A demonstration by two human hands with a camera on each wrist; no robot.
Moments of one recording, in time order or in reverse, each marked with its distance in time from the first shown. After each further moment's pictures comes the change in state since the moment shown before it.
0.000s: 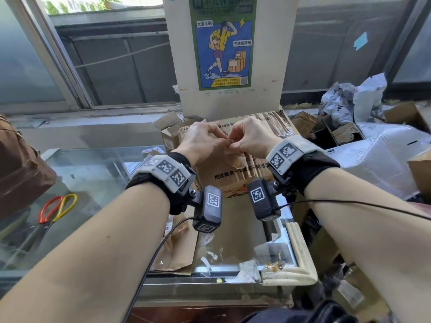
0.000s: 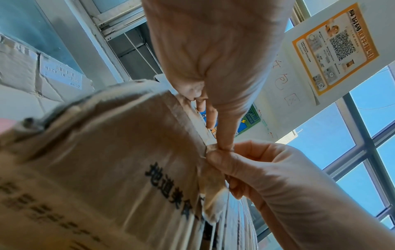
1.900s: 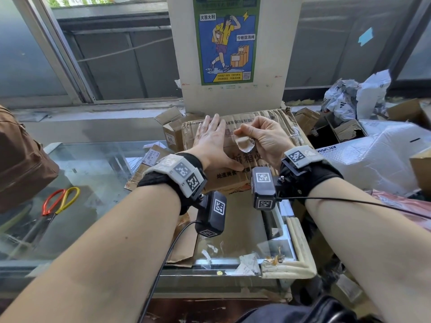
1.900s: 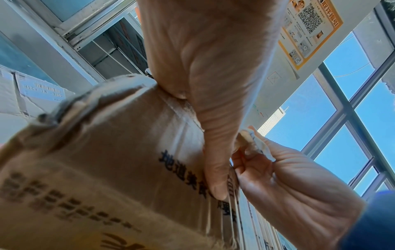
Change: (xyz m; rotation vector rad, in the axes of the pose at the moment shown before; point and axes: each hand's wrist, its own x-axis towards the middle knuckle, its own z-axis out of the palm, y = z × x) left_hand -0.014 0.006 0.018 0.565 -0.181 0.057; right_hand -0.011 0.027 0.018 1.128 0.187 0.130
